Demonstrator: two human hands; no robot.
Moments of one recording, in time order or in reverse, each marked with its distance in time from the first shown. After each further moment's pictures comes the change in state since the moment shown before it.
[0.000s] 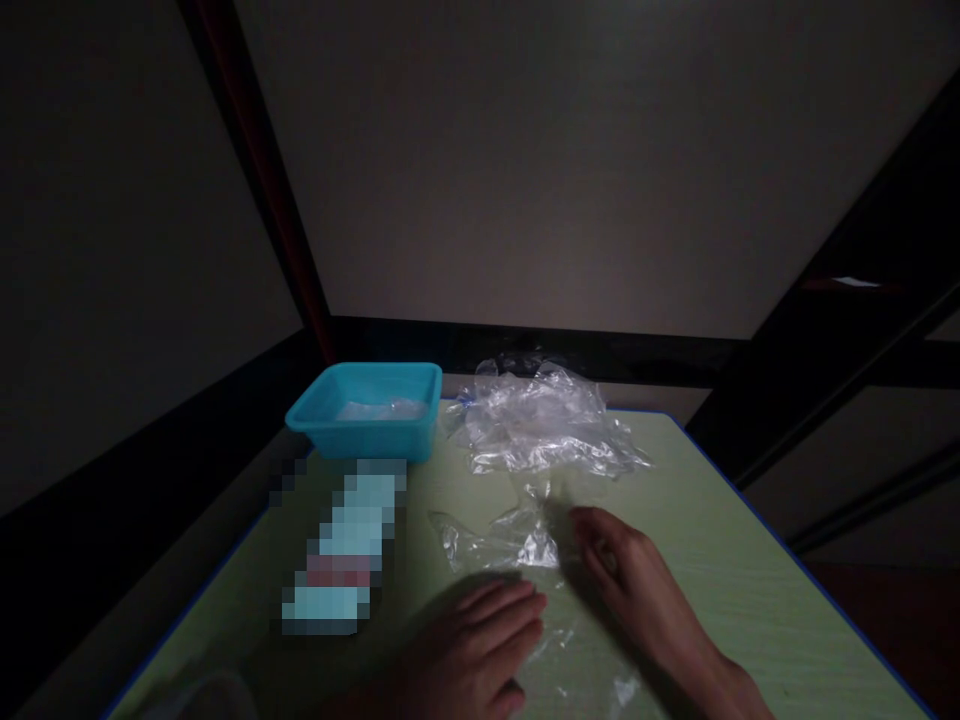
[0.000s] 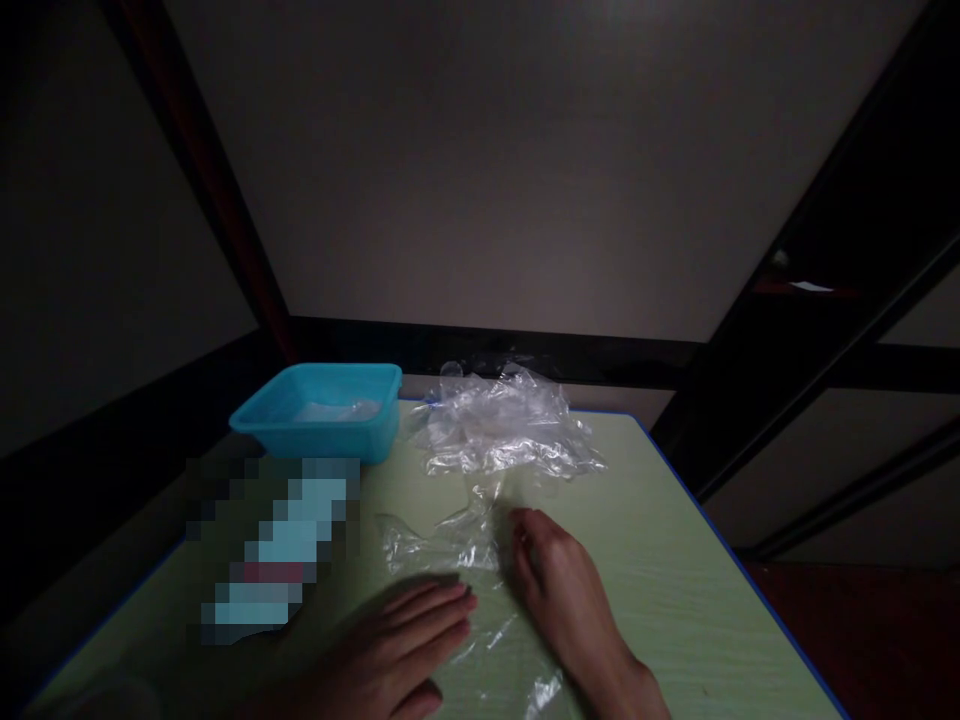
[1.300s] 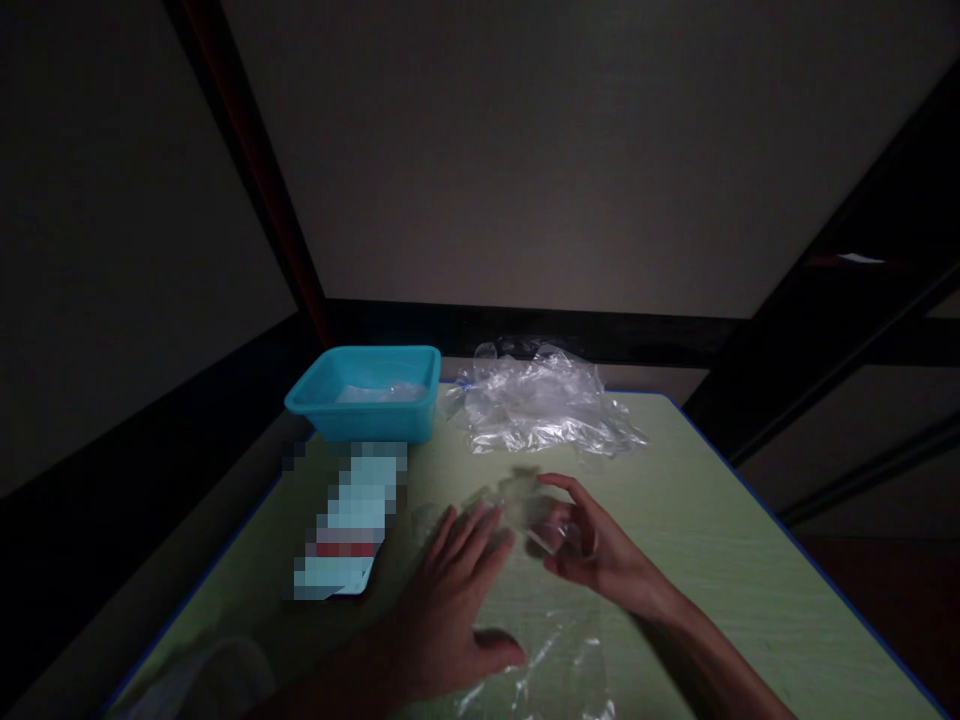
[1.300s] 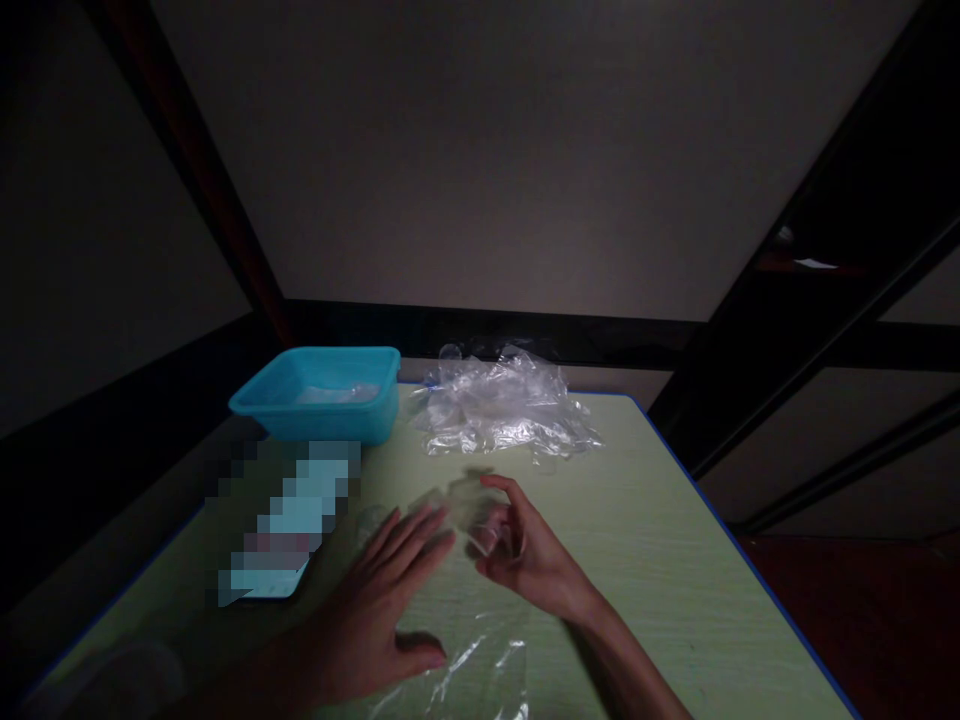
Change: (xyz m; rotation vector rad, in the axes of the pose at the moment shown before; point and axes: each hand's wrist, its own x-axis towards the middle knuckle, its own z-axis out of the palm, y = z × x) left_hand -0.001 -0.010 -0.001 0.028 -0.069 -0.336; right_hand 0.004 -0.006 0.018 0.871 -0.254 0.144
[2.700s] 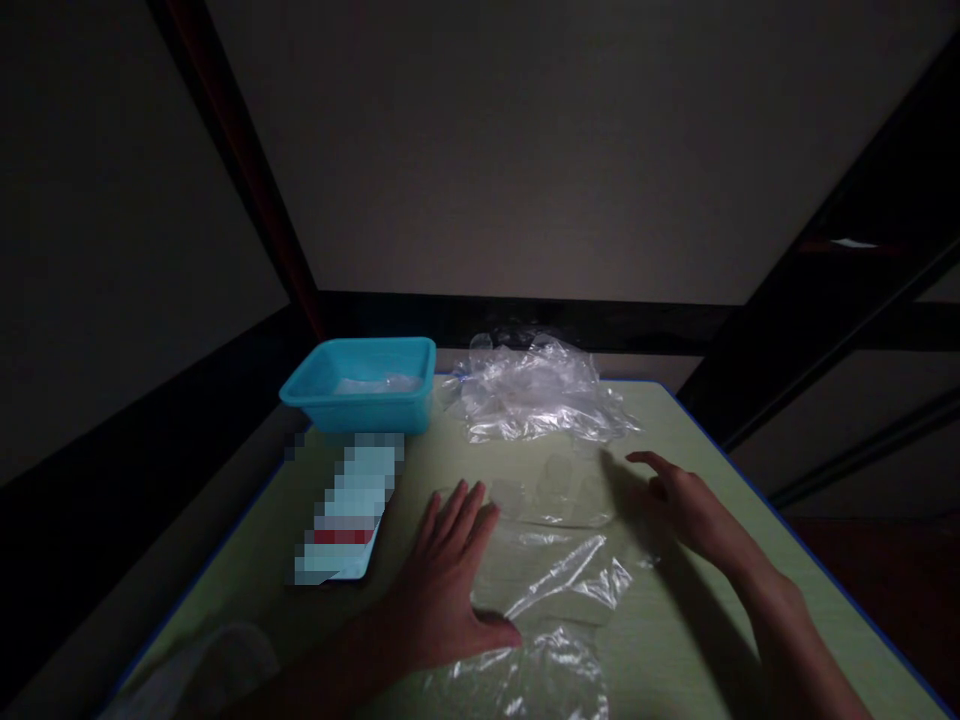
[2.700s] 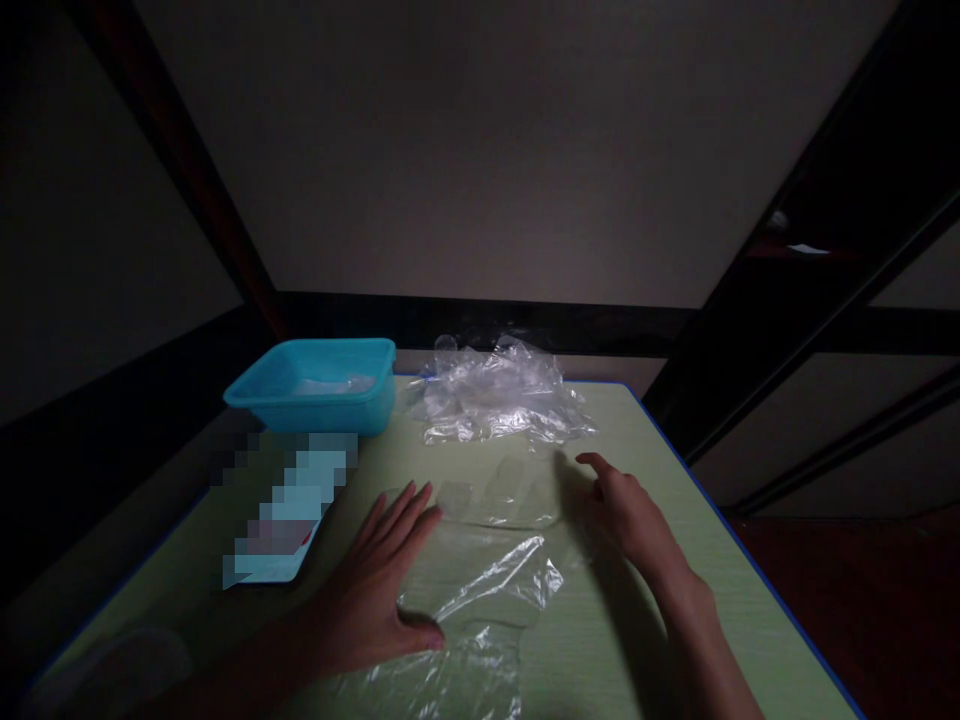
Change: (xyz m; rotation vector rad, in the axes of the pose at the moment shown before) left_hand 0.001 -0.002 0.001 0.092 0.035 -0.084; right_hand -0.018 -0.005 -0.095 -1.040 0.380 0.121
